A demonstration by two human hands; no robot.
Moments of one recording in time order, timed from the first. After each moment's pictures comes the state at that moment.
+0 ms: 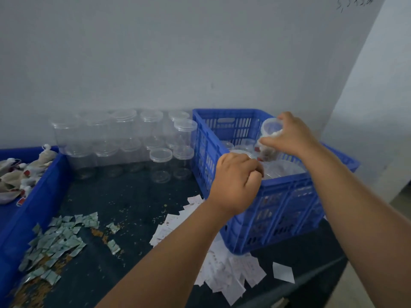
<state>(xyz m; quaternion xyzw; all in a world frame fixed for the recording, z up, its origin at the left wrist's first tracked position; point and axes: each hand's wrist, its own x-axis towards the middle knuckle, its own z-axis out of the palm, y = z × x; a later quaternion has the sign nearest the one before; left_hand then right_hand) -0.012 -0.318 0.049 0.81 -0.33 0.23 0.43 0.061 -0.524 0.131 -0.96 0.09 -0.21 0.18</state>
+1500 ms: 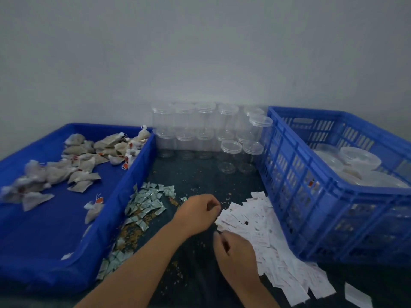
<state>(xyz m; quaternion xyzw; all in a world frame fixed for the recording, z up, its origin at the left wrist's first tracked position) -0.042 -0.093 -0.066 0.94 -0.01 0.01 0.34 -0.095 -0.256 -0.141 -0.89 -0.15 -0.10 0.41</state>
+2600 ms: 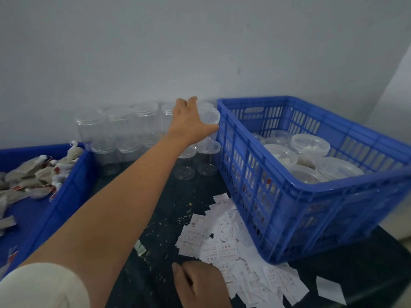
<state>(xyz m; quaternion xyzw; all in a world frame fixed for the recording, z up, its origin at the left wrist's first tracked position) 0.177 -0.184 0.082 0.93 -0.08 0.19 0.30 -0.091 -0.264 -0.139 -0.88 -0.14 -0.03 0.45</state>
